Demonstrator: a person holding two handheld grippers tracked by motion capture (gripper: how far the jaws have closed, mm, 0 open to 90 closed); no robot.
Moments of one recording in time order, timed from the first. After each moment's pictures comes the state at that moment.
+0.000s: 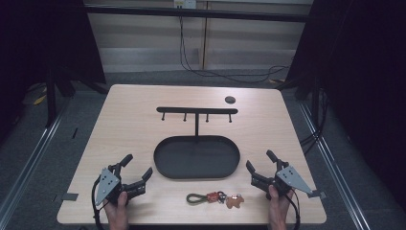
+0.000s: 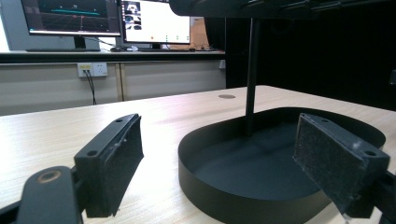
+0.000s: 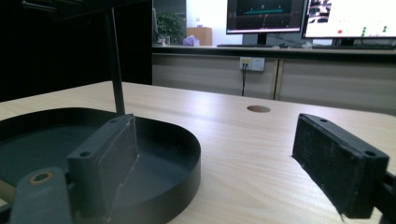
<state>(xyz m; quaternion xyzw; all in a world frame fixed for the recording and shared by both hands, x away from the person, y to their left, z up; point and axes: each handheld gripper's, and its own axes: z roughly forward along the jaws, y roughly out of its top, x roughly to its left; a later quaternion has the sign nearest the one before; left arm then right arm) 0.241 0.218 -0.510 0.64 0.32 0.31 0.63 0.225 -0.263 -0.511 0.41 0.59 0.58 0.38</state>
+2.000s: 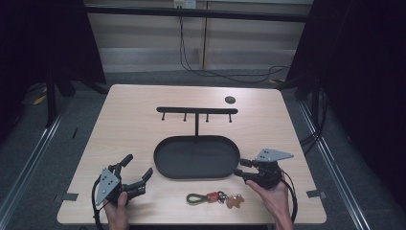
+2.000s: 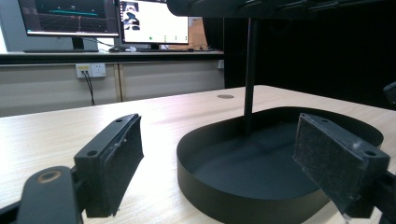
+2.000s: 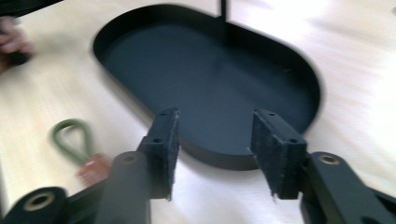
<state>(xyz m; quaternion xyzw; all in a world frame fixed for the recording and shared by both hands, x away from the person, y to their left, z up) 0.242 0.218 -0.510 0.64 0.32 0.31 0.63 0.248 -0.230 -0.453 0.38 0.80 0.45 0.13</state>
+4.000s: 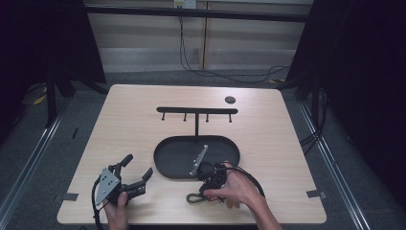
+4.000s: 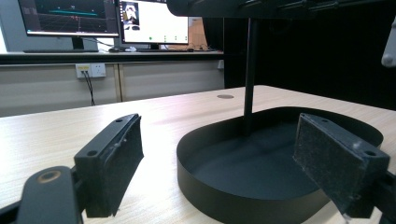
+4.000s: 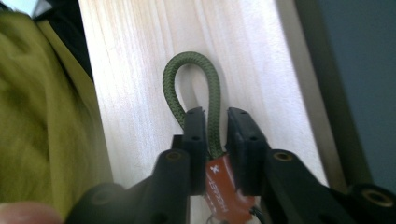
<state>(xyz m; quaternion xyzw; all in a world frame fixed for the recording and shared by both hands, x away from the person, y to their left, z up) 0.242 0.218 -0.510 0.64 0.32 0.31 0.63 0.279 -0.083 -0.459 0.18 0.97 0.16 -0.09</state>
